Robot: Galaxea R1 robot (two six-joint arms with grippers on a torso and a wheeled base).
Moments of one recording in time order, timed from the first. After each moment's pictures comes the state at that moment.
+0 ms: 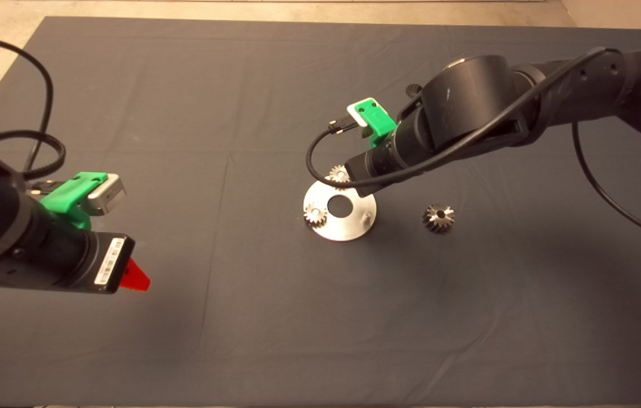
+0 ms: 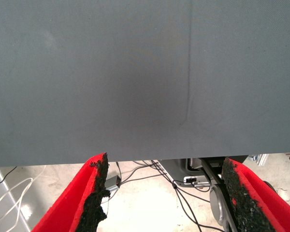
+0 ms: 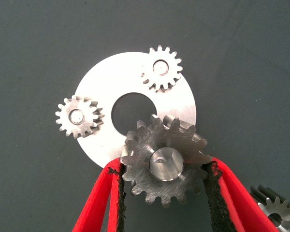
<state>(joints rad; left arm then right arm) -0.68 2.05 -0.50 0.05 1.53 -1.51 0.46 2.75 -0.96 -0.59 -1.53 1.34</state>
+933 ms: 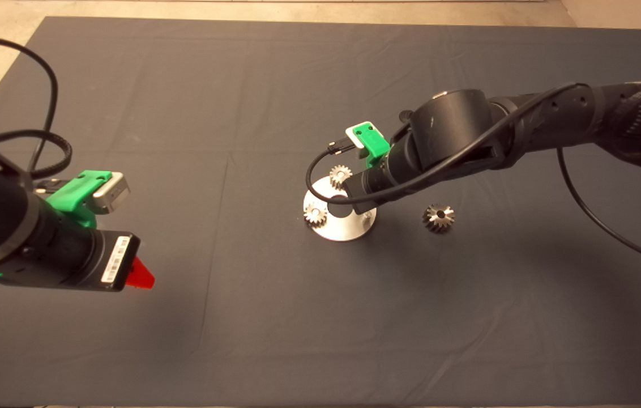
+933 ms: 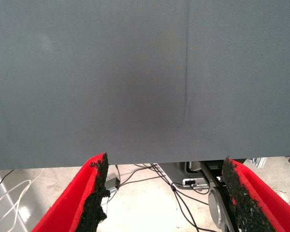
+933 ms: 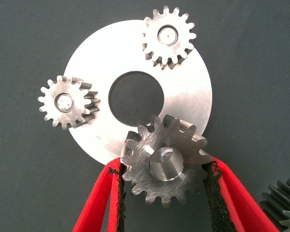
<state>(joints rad) -0.66 2.06 -0.50 0.07 1.53 -1.52 0.38 2.75 -1.00 -0.61 -1.53 1.34</state>
